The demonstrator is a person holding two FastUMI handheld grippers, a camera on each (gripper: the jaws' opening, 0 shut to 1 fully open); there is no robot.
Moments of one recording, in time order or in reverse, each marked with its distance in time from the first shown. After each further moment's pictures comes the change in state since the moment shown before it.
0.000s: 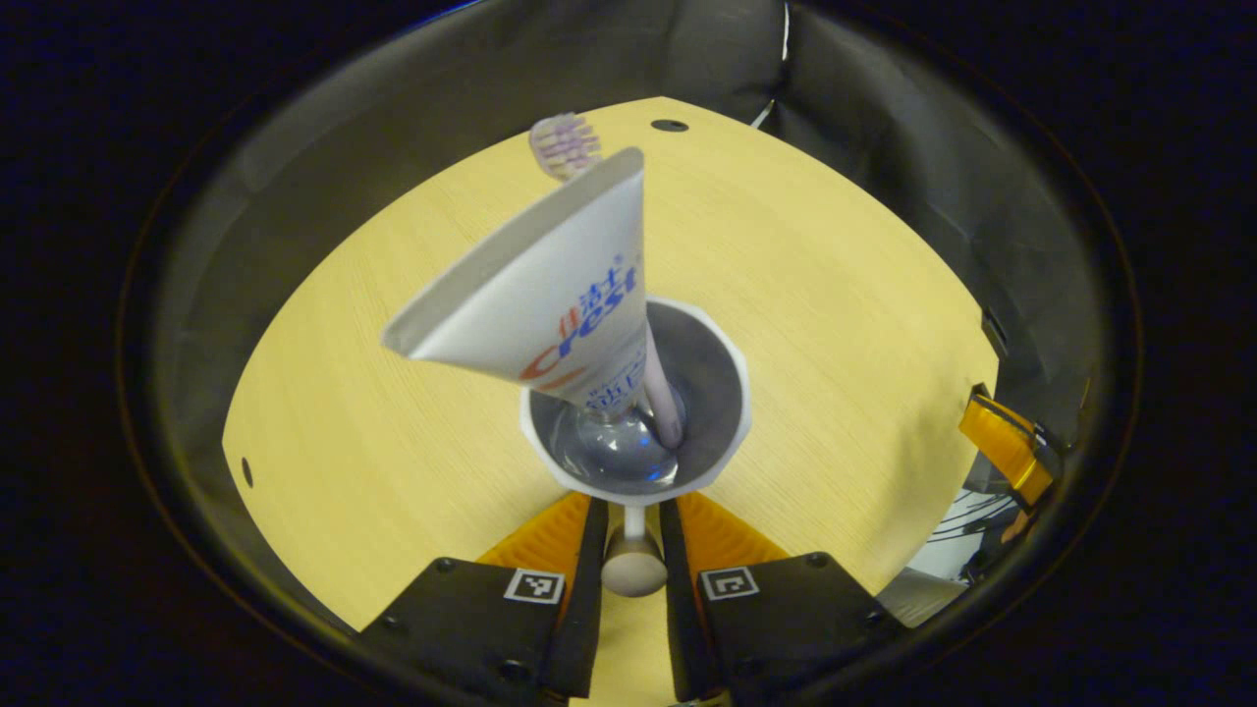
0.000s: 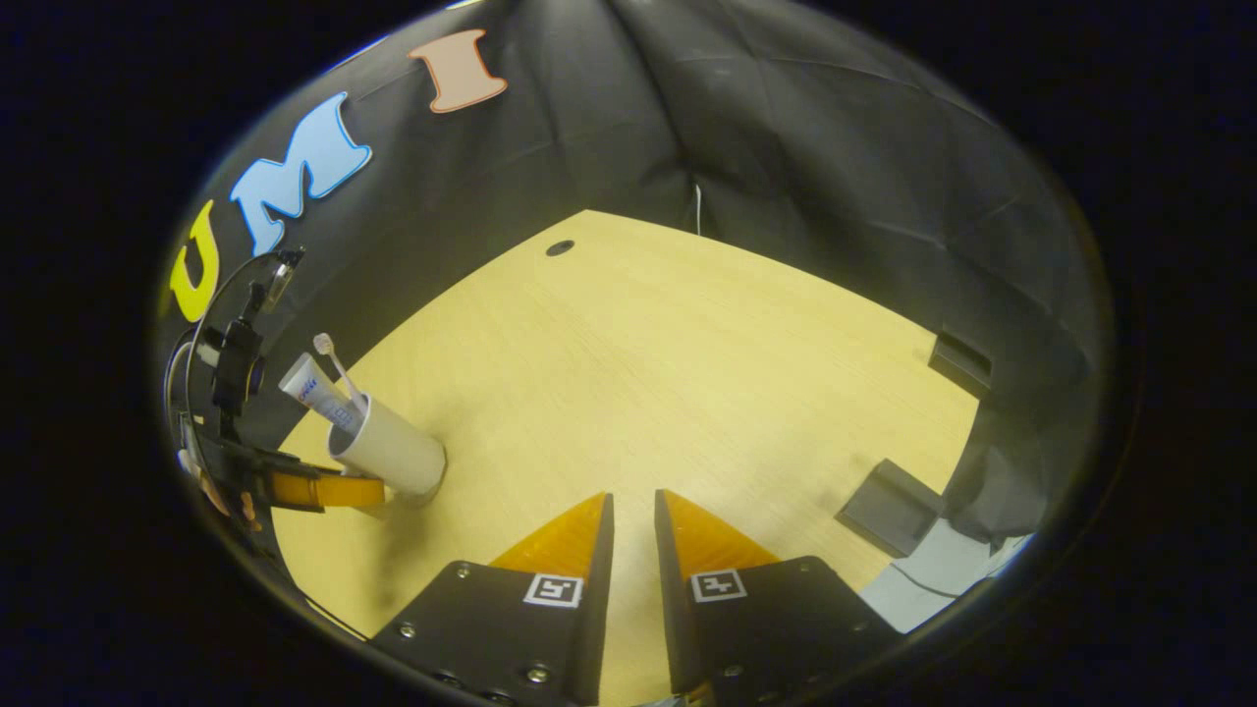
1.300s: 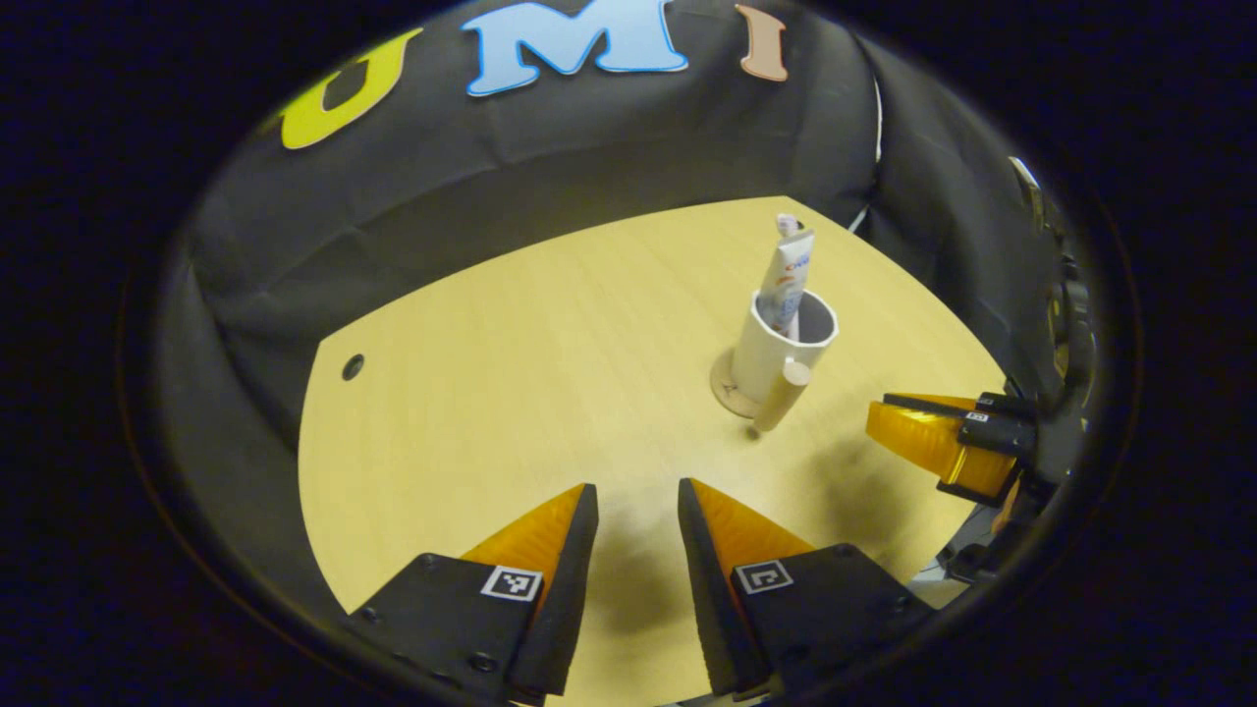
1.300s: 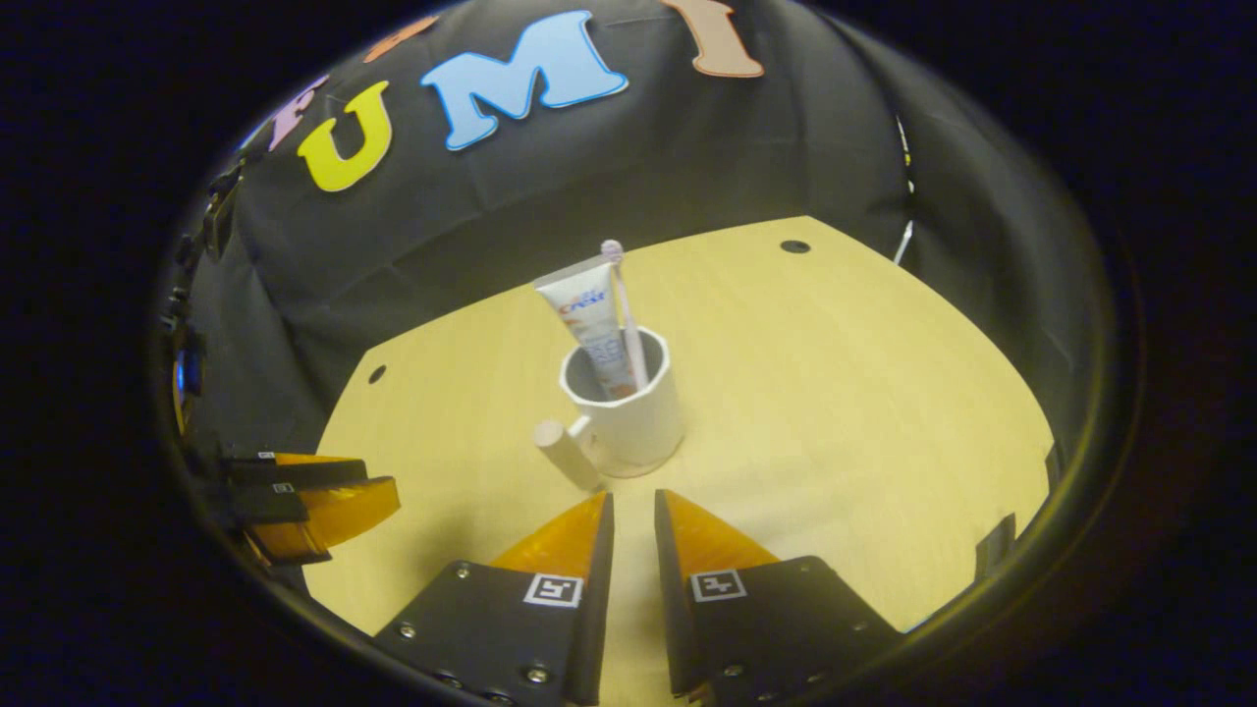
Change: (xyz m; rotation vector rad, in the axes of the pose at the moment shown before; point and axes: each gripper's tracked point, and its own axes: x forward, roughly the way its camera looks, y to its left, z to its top) left arm -0.178 0.123 -0.137 -0.259 -0.354 0.243; right arm -0.017 0.209 -0.046 -0.382 0.024 0.330
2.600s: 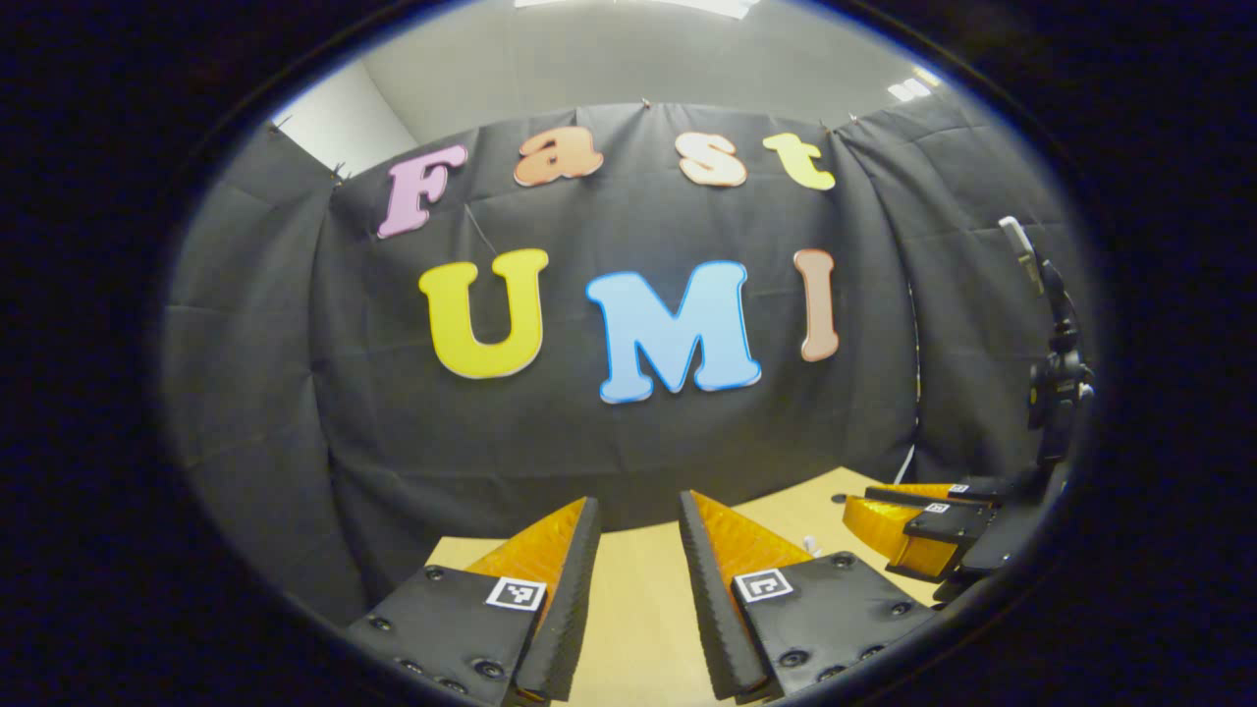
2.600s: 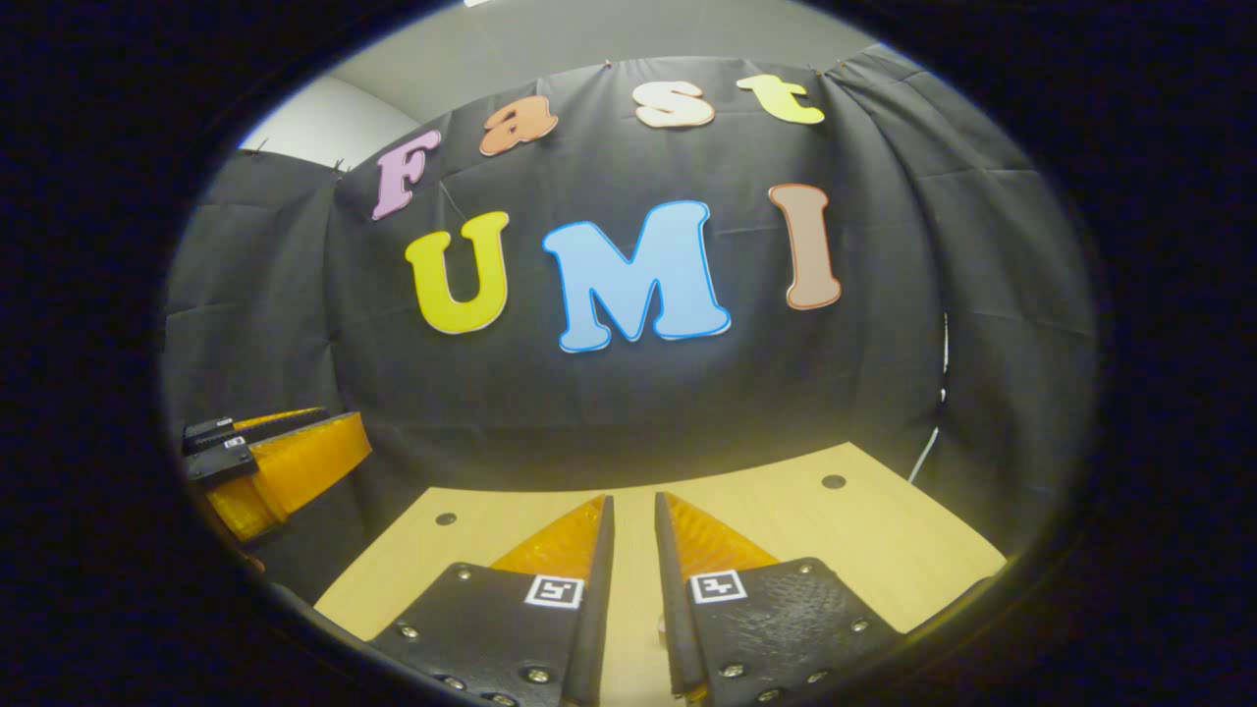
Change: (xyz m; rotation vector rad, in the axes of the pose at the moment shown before) left arm -0.253 0.032 0.217 -0.038 -0.870 0.174; right arm -0.132 0.088 0.188 -0.155 -0.596 0.055
